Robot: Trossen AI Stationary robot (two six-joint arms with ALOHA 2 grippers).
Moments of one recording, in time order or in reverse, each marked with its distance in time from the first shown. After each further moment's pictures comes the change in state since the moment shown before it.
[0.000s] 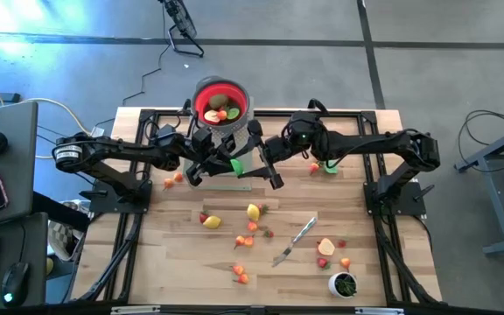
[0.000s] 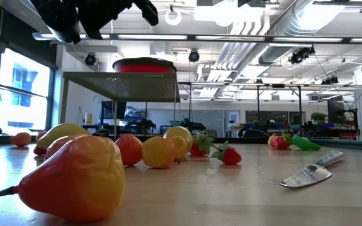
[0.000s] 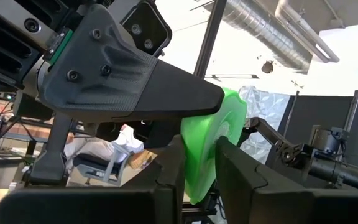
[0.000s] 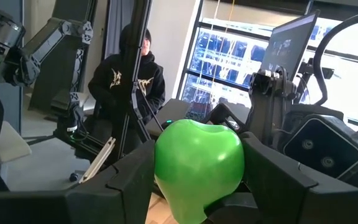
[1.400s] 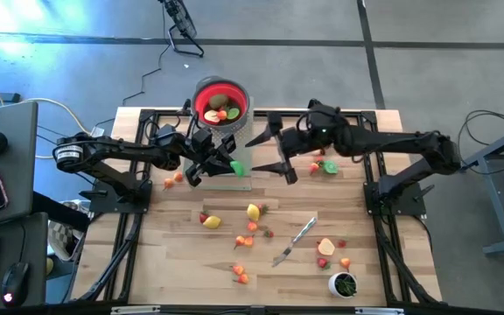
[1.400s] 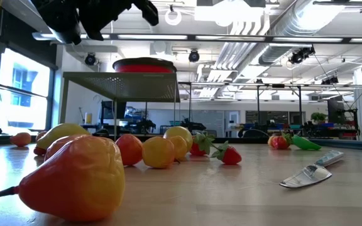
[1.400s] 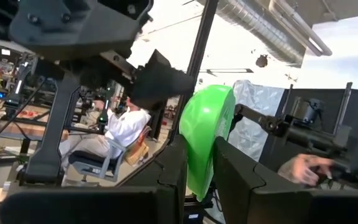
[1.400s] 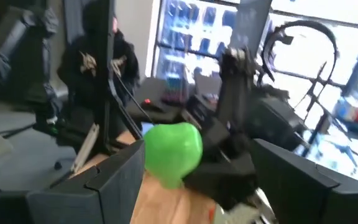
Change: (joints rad) left arm 0.003 0.002 0.001 0.013 0.055 -0.003; right arm 0.005 -0.207 0.000 -0.322 0.170 0.015
